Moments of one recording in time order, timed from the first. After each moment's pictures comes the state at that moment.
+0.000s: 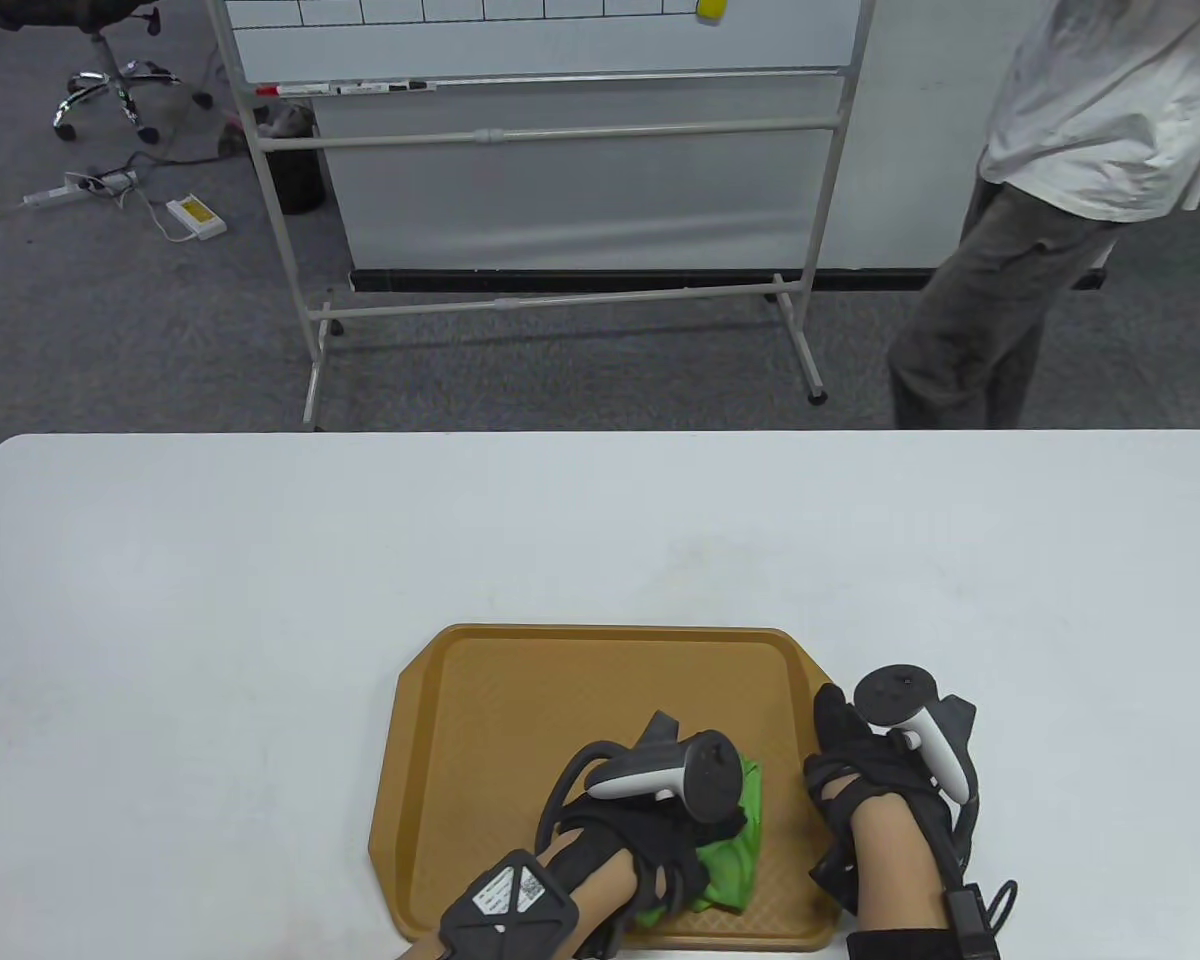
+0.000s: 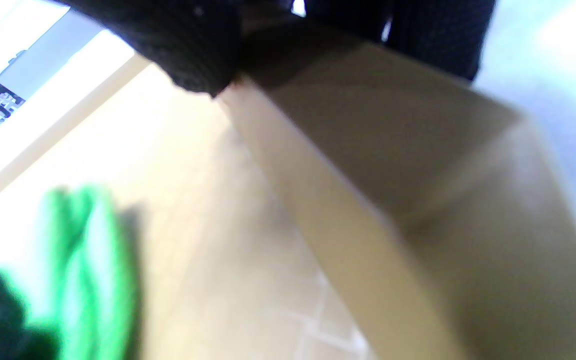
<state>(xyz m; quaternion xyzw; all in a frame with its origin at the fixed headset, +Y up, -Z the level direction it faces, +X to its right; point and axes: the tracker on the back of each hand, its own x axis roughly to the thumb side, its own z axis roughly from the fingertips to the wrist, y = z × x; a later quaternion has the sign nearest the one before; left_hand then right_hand) -0.013 -0.751 -0.303 -0.35 -0.30 0.02 0.89 0.229 -0.770 -0.343 -0.18 0.26 0.90 0.30</state>
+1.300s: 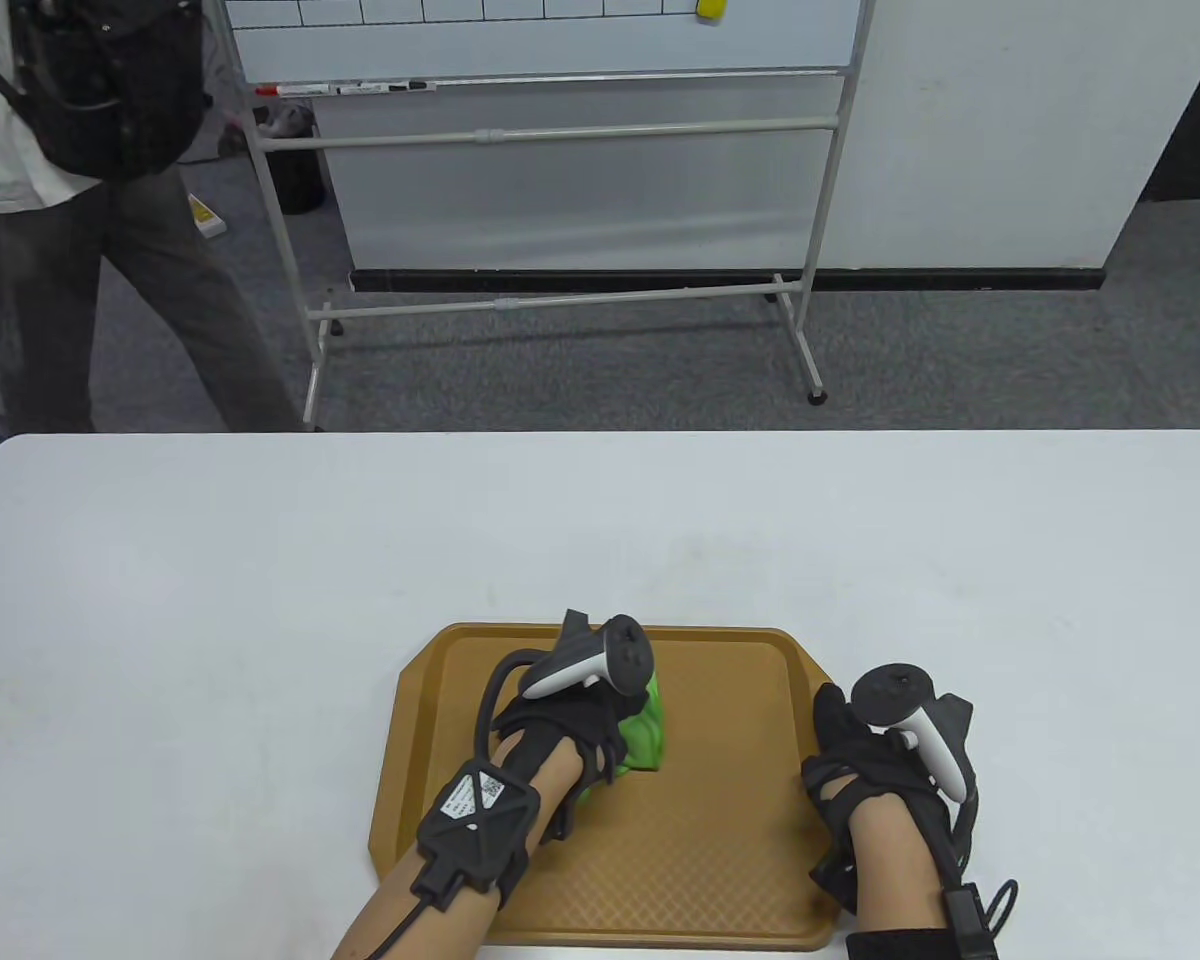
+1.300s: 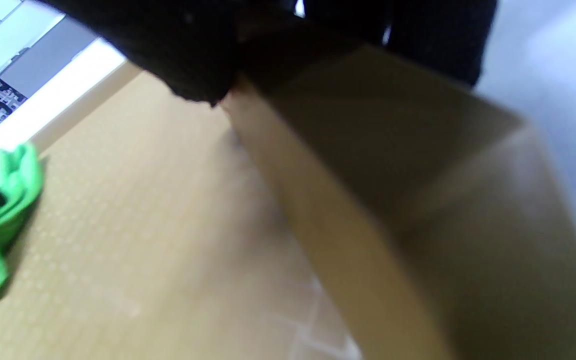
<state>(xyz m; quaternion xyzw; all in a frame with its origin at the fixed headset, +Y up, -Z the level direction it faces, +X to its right) -0.035 -0.750 -0.408 -0.30 -0.17 0.03 0.94 0.228 -0.769 -0.344 -0.18 0.25 0.91 0.29</state>
